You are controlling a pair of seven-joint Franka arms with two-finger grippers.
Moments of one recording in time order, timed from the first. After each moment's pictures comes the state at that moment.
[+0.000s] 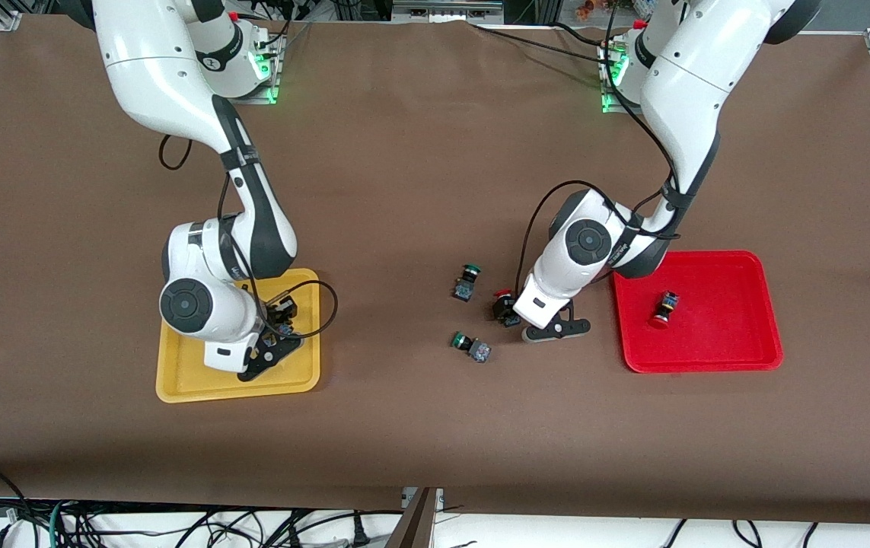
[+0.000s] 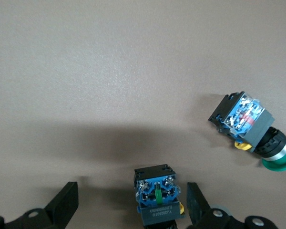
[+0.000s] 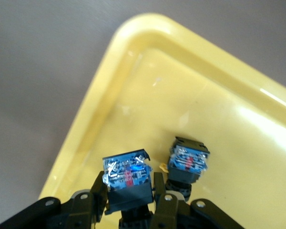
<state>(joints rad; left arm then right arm) -0.25 0.75 -0.25 -1.70 0.12 2.56 -0.71 0.46 0.79 -0.23 -1.39 0.23 2.04 -0.41</state>
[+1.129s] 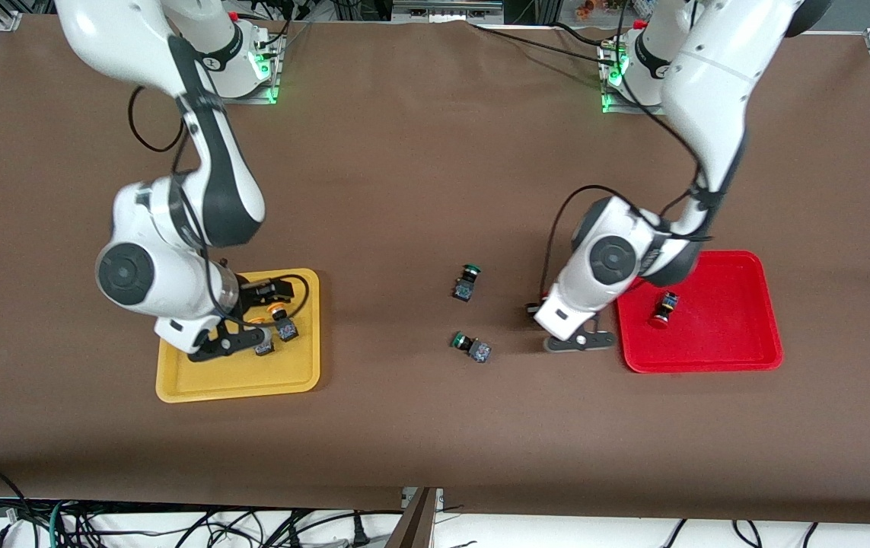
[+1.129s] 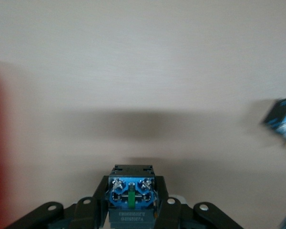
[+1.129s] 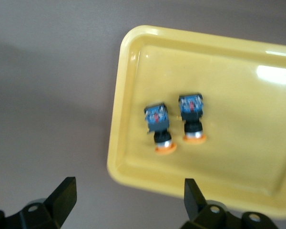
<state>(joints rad) -0.17 0.66 -0.21 -1.61 0.12 2.21 -0.44 0.46 0.56 -0.23 -1.40 0.24 1.82 -0.06</state>
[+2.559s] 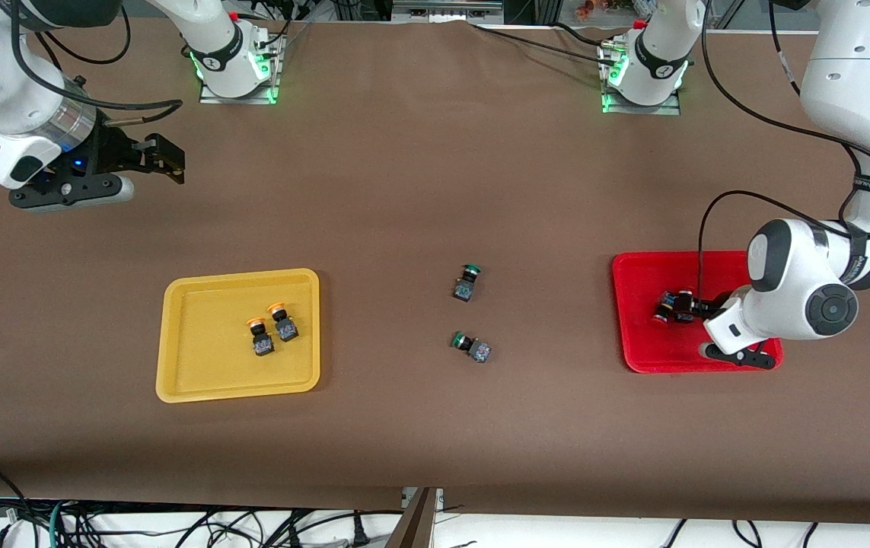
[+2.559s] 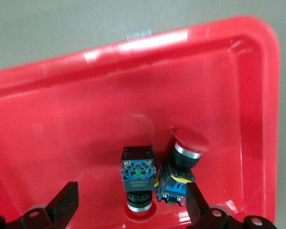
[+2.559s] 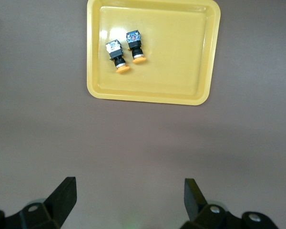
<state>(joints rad) 0.20 0.64 -0.20 -1.62 0.13 2.03 0.12 0.20 0.01 0.00 -1.68 0.01 1.61 0.04</state>
